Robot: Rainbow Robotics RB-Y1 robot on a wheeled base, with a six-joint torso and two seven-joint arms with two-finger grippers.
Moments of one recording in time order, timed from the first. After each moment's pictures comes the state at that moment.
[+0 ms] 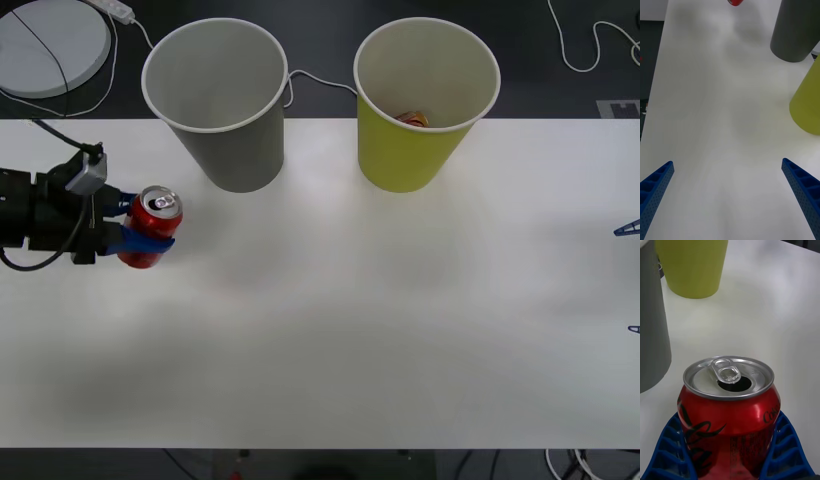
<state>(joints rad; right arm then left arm) 0.12 -1.05 -0.47 -1.67 1.23 -1.57 0.16 -0.38 0.95 -0.14 -1.41 -1.30 -1.24 0.19</state>
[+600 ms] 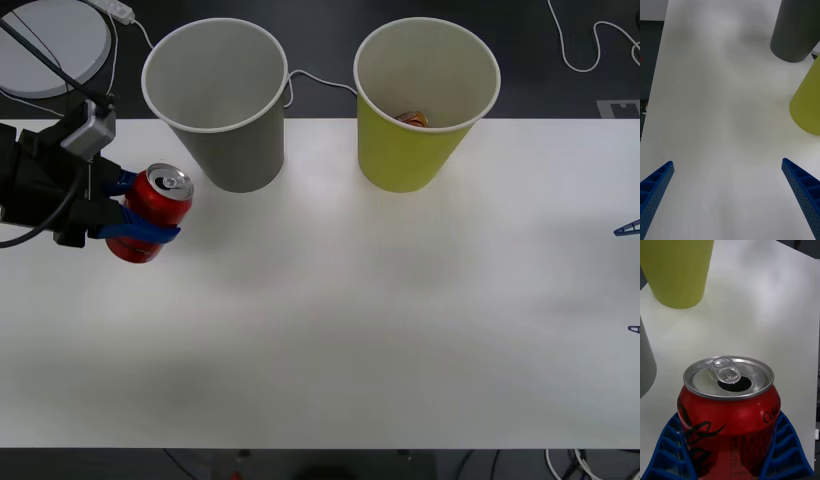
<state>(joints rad) 0.12 -1.05 -0.47 -1.67 1.23 -1.57 0.16 -0.38 1.11 -0.11 -1.81 -1.35 -1.25 0.67</state>
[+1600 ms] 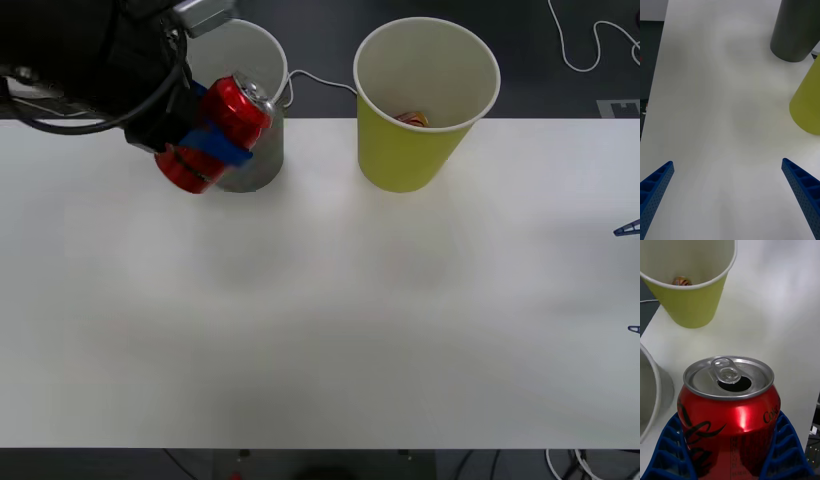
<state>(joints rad) 0.12 -1.05 -0.47 -1.67 1.23 -1.57 0.16 -1.09 1.17 -0.57 -1.93 -1.52 -1.28 1.33</state>
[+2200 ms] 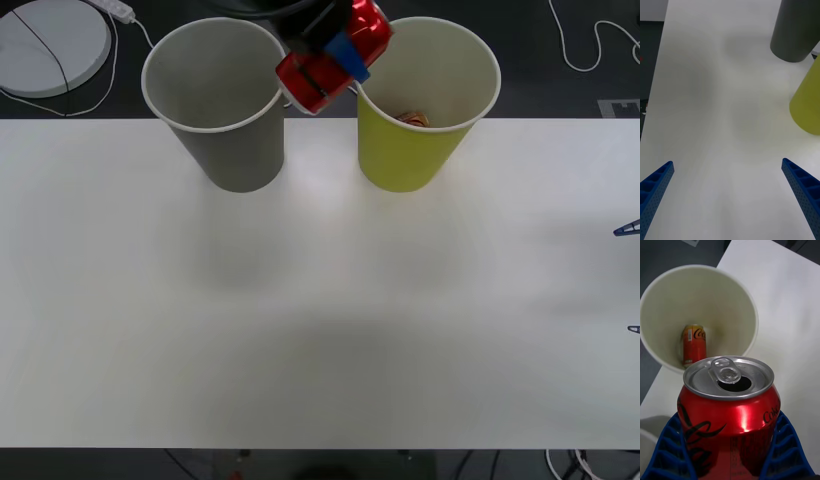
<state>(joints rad) 0.12 -1.05 -0.47 -1.67 1.23 -1.57 0.16 -1.61 0.80 -0.95 -1.36 -1.49 -1.19 1.33</state>
